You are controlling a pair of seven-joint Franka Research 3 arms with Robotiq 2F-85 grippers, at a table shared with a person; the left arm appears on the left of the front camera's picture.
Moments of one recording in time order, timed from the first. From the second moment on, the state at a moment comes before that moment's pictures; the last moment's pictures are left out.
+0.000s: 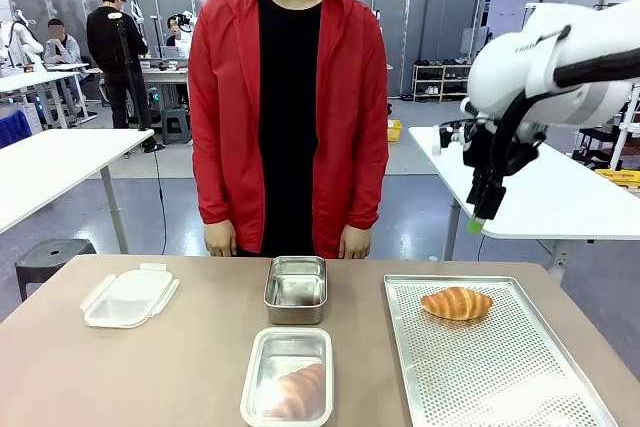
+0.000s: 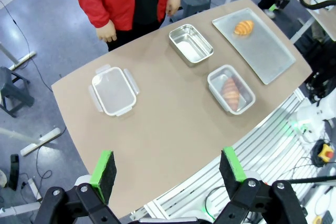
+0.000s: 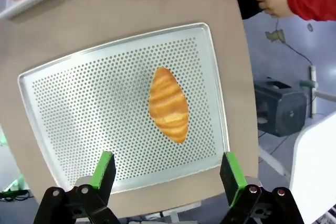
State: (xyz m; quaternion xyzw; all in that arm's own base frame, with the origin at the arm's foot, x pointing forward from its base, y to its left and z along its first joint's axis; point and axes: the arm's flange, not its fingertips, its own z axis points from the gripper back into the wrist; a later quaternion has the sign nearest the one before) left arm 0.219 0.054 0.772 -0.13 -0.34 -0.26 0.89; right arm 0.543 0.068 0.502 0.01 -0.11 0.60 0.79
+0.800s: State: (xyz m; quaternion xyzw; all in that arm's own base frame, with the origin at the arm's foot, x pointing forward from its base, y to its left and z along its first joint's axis) left arm 0.219 0.054 0.772 -0.13 -0.34 -0.26 0.89; right arm 0.575 0.075 0.381 0.01 -0.07 0.67 0.74
